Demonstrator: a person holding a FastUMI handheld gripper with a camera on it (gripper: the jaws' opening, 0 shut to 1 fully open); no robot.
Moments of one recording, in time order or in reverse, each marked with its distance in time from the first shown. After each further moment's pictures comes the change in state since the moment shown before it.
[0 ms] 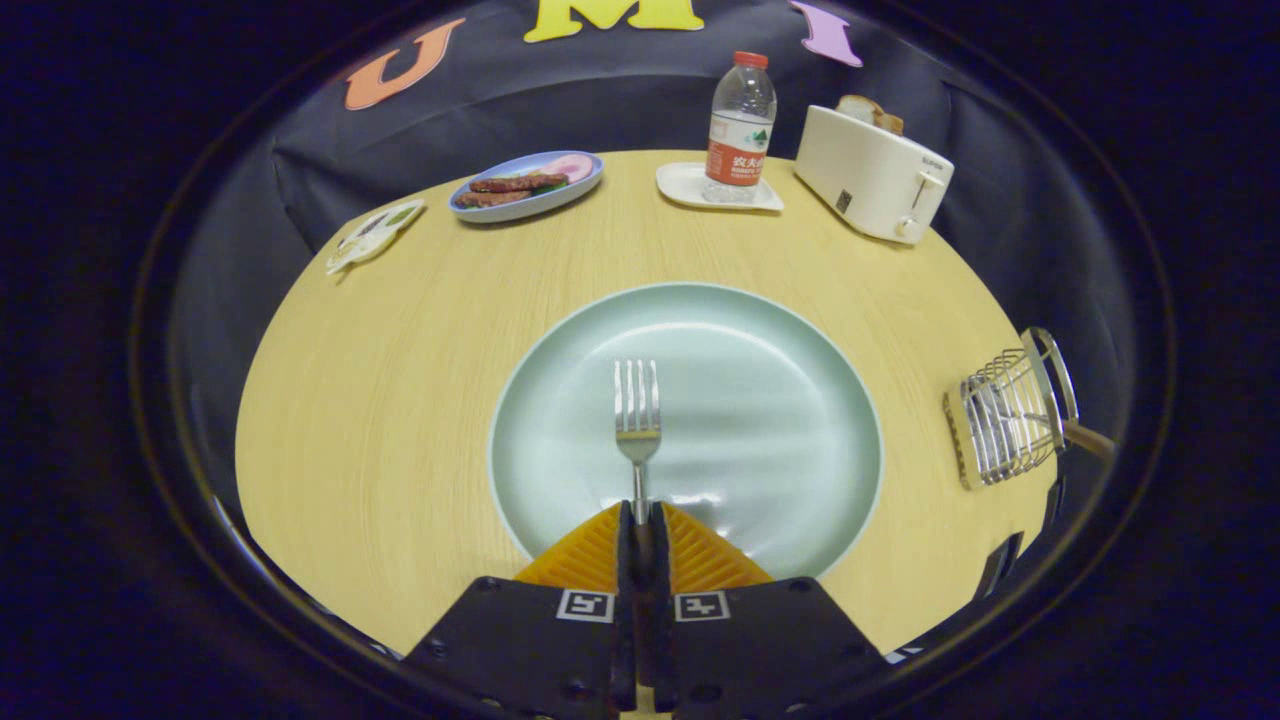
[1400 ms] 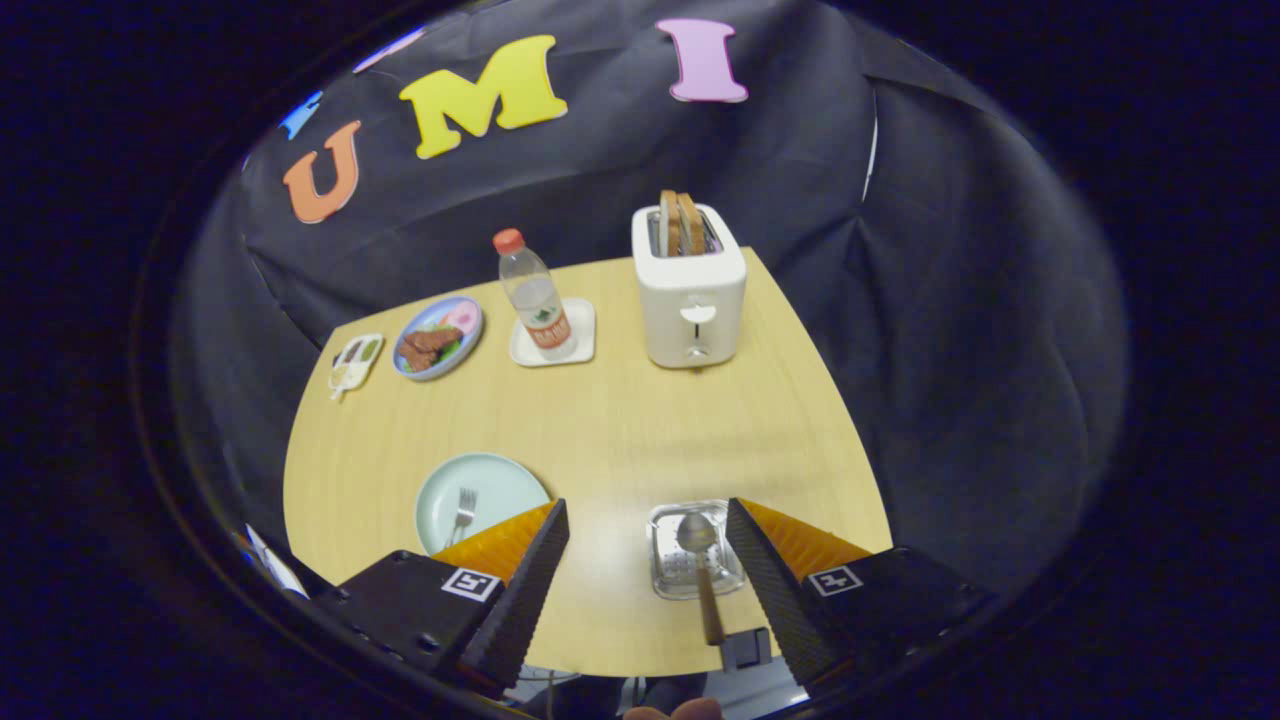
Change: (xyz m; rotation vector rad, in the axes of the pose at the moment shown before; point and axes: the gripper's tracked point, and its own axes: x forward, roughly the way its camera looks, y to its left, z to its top) arm -0.155 -0.221 0.134 0.085 -0.168 0.071
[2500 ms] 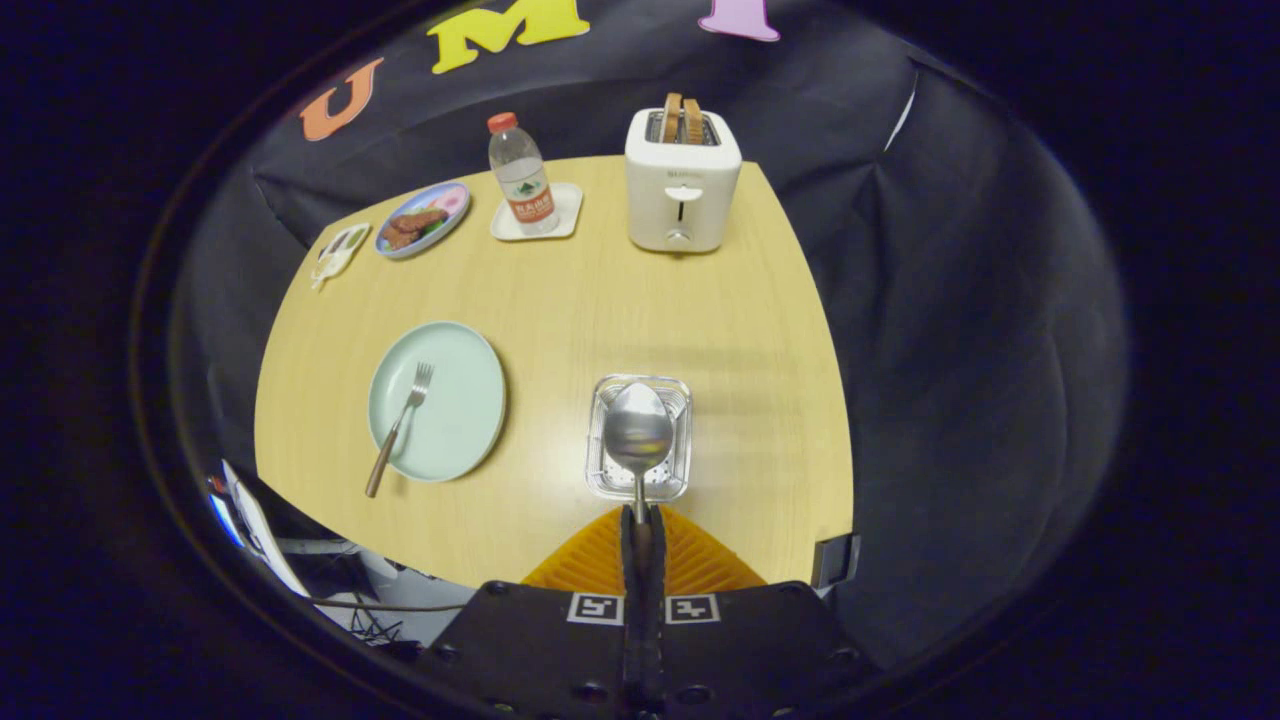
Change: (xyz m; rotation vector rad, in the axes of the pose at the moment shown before) arm -0.009 -0.071 -0.088 -0.122 0.380 -0.073
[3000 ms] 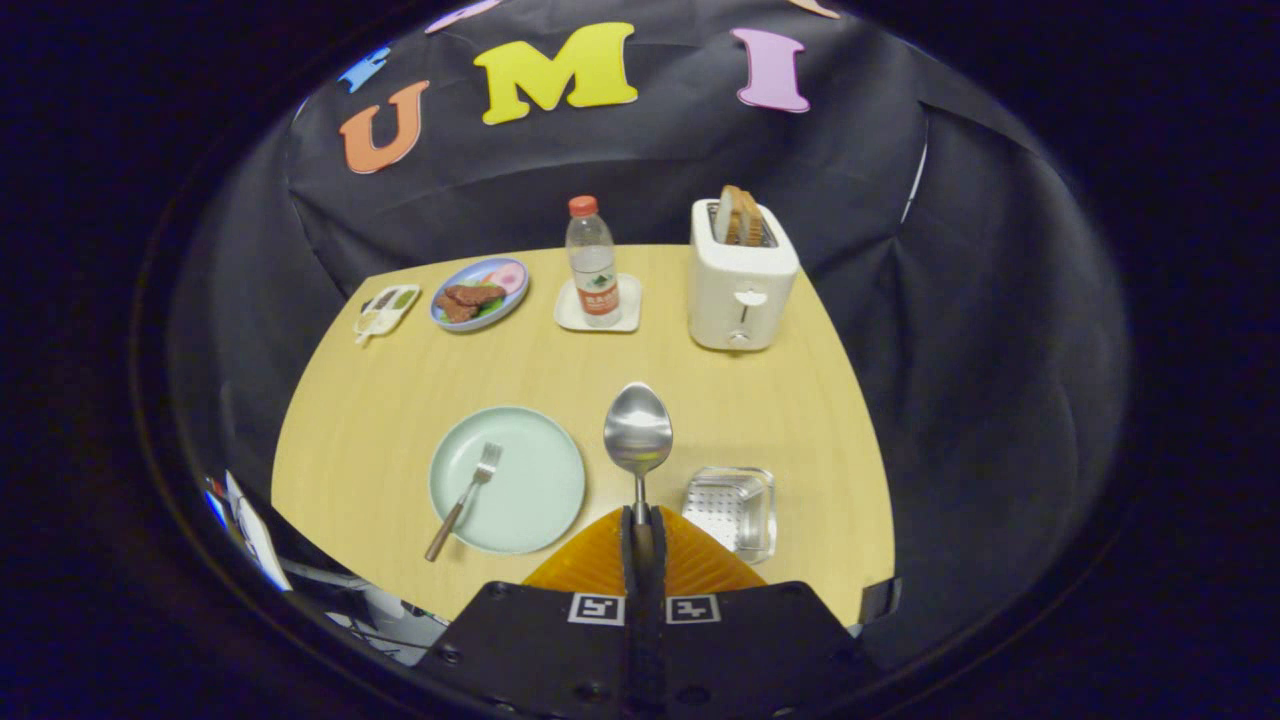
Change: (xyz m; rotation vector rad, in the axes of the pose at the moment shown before) arm -0.036 0.047 0.046 -0.024 -0.272 0.032
